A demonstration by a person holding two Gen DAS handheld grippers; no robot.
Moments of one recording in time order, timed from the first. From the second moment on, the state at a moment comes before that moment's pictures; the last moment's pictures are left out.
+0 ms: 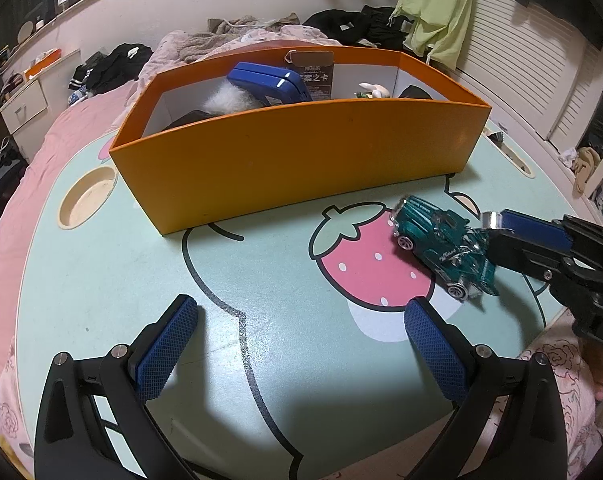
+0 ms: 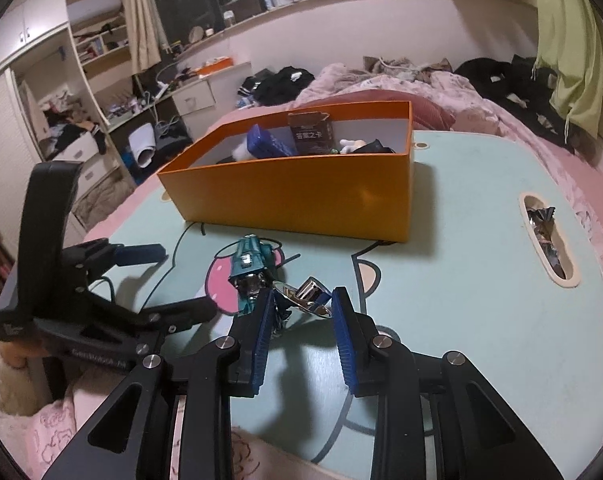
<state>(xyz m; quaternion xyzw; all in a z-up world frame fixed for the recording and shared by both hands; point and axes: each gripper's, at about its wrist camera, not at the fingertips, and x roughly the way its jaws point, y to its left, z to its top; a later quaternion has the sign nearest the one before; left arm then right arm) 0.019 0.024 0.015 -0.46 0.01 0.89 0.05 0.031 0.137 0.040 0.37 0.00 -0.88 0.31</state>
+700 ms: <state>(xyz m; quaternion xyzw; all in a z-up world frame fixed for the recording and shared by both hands) 0.020 0.024 0.015 -0.46 0.01 0.89 0.05 0.022 0.161 0.031 0.37 -0.01 -0.90 0.21</state>
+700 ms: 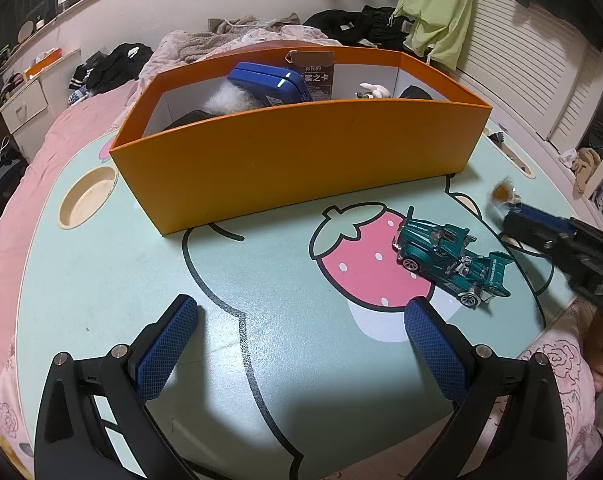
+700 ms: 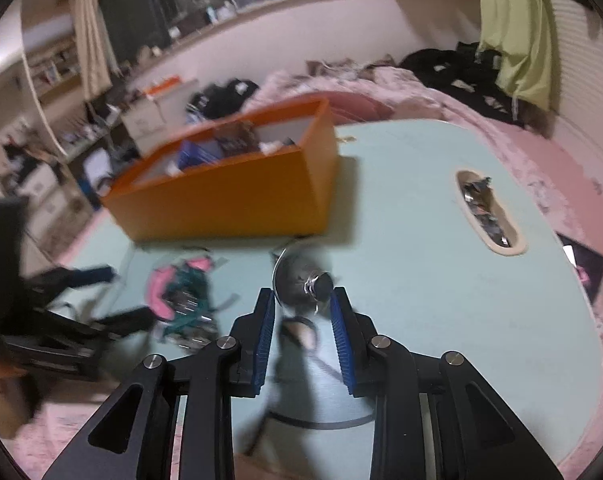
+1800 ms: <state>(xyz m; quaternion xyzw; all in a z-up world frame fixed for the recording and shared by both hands) 0.021 0.024 0.014 -0.46 0.00 0.89 0.05 -0.050 0.143 0.045 0.39 0.11 -0.89 0.20</state>
